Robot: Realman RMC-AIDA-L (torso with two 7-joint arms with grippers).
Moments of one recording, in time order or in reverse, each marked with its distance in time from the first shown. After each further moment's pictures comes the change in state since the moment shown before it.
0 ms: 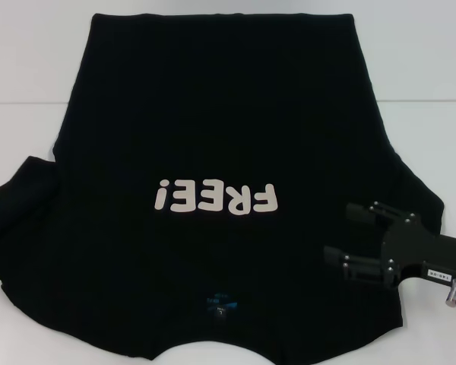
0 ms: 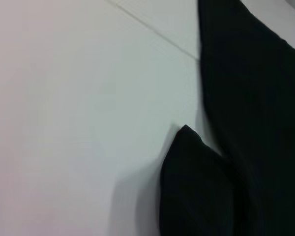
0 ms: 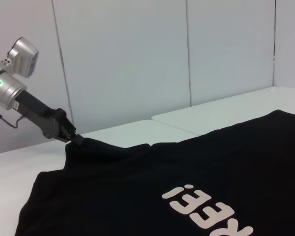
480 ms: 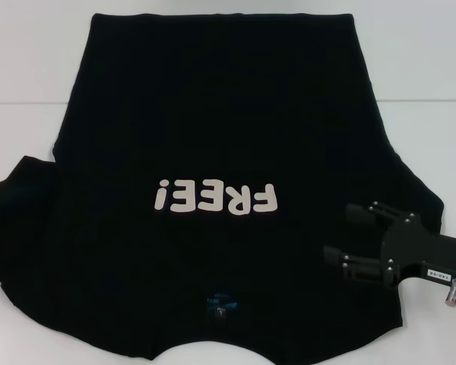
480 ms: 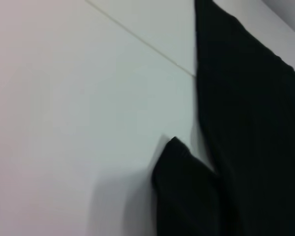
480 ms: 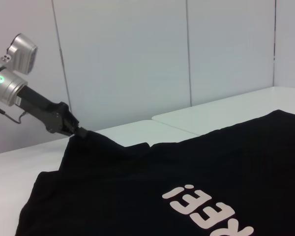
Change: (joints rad) left arm -0.003 -0.010 -0.039 0.023 -0.009 0.008 0.009; right arm 0.000 0.000 0.000 0.001 0.000 0.000 0.000
